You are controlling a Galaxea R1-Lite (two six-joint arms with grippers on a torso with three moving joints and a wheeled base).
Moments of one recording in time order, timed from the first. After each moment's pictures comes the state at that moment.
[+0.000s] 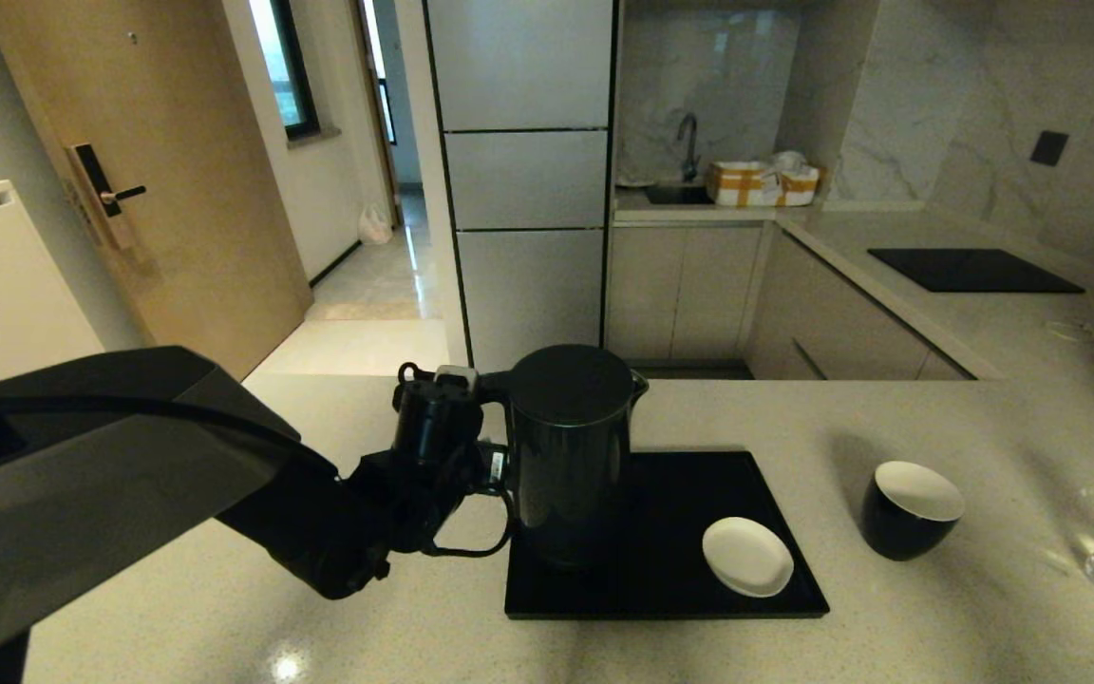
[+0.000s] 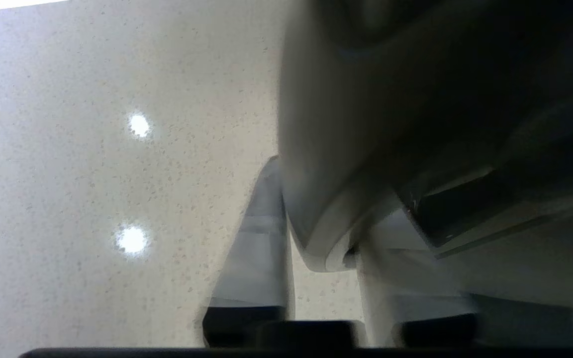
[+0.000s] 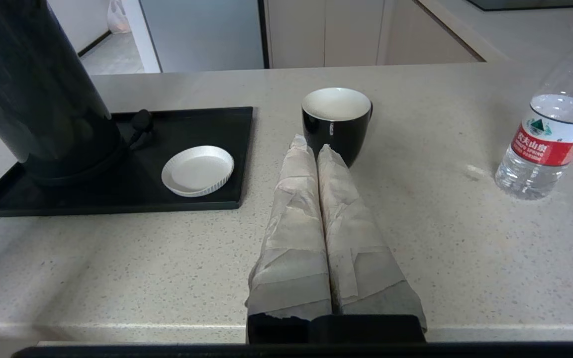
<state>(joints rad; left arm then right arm) -0.55 2.14 -0.92 -0.75 0.36 -0.10 -0.01 0.00 0.00 0.00 -0.01 -0.01</state>
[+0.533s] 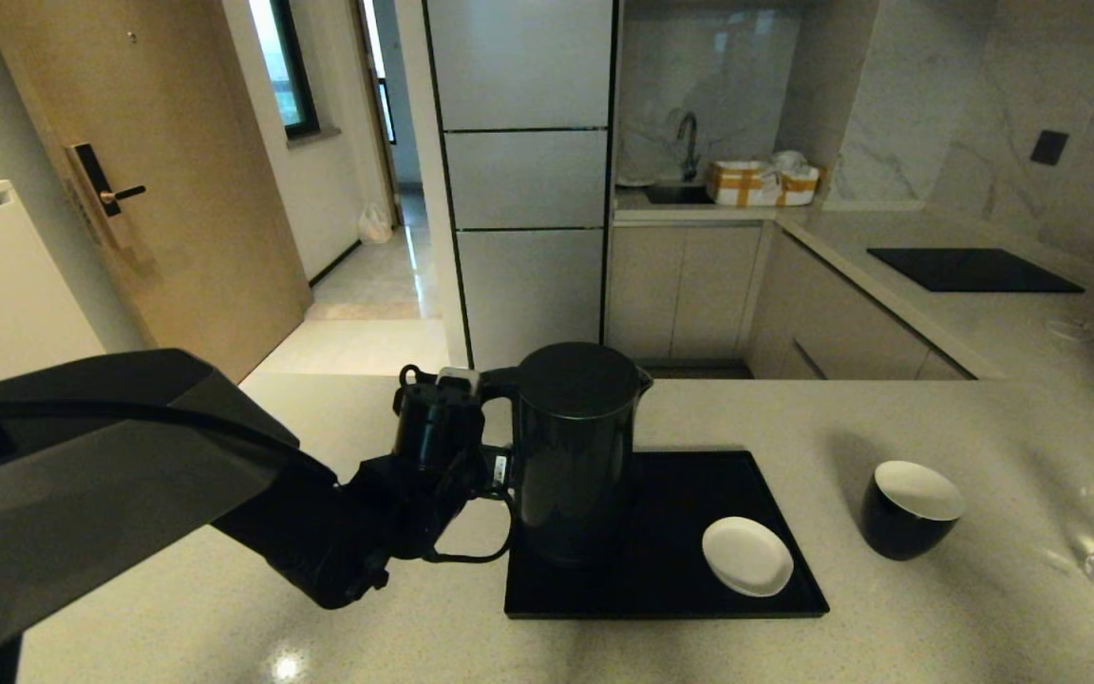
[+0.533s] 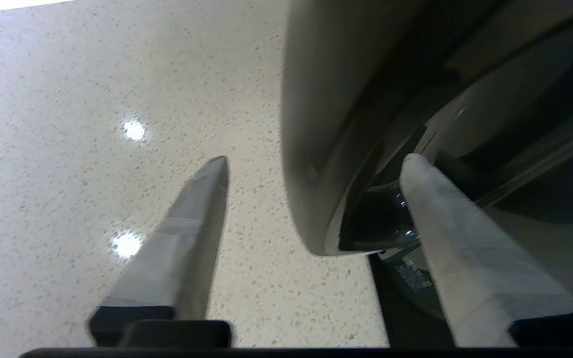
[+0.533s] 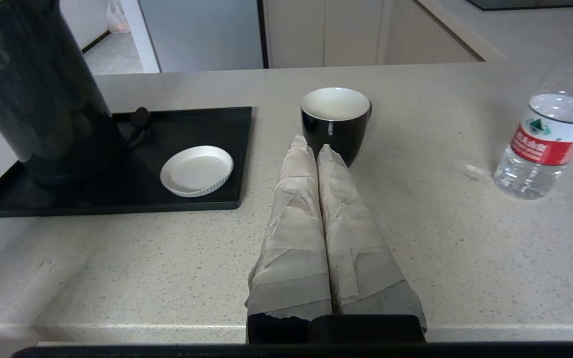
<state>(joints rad) -0.56 2.13 -0.90 -0.79 0.37 -0.10 -0.01 0.00 0.00 0.00 -0.01 -0.01</state>
